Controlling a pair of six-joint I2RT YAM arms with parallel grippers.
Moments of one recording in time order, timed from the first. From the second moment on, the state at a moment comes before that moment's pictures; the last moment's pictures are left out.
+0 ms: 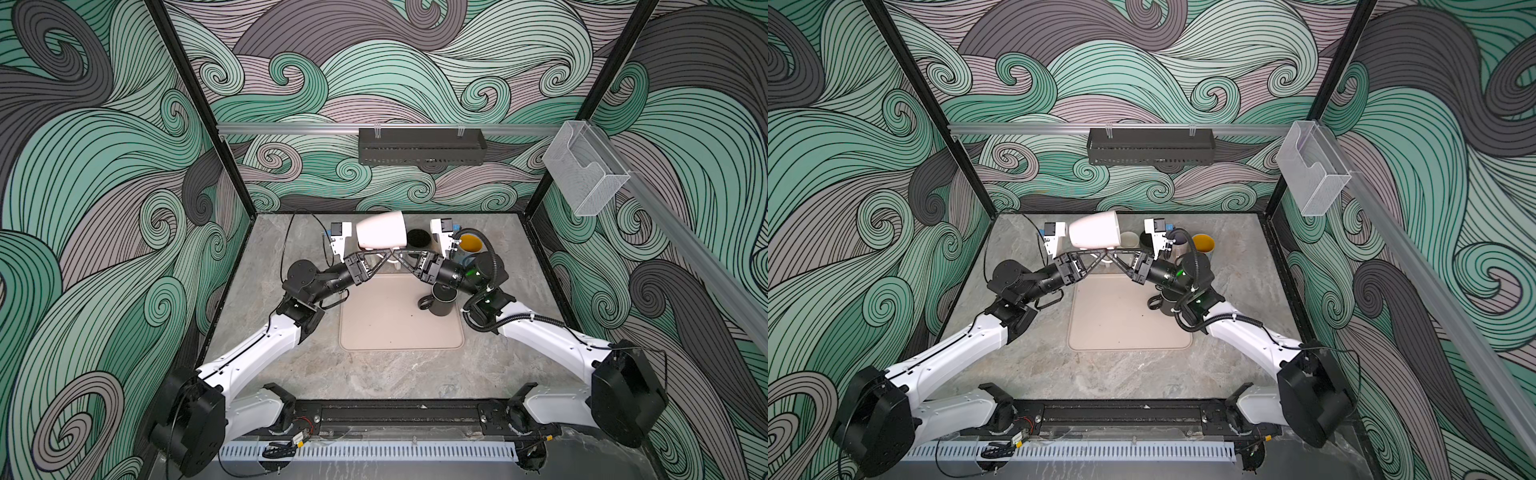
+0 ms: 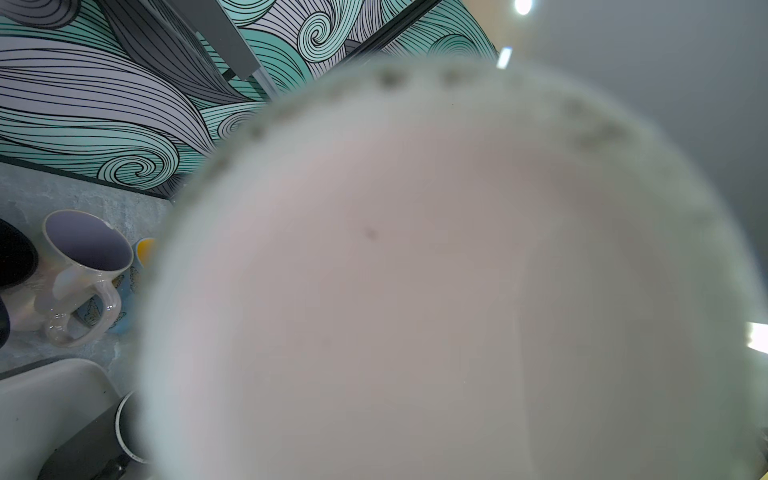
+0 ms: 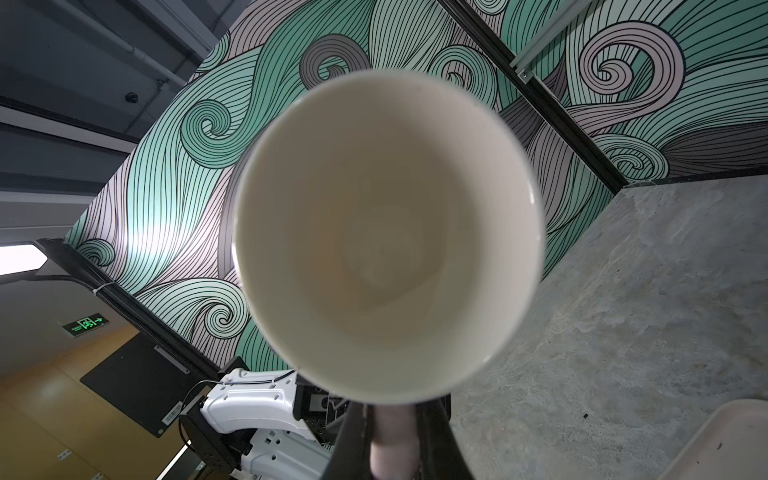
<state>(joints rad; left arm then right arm) -0.50 1.16 0.70 0.77 0.62 -1.12 0.64 1.32 0.82 0.78 -0.62 0.98</state>
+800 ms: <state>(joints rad) -0.46 1.10 0.66 0.68 0.60 -1.14 0.63 1.32 0.82 0.72 -0.63 0.97</state>
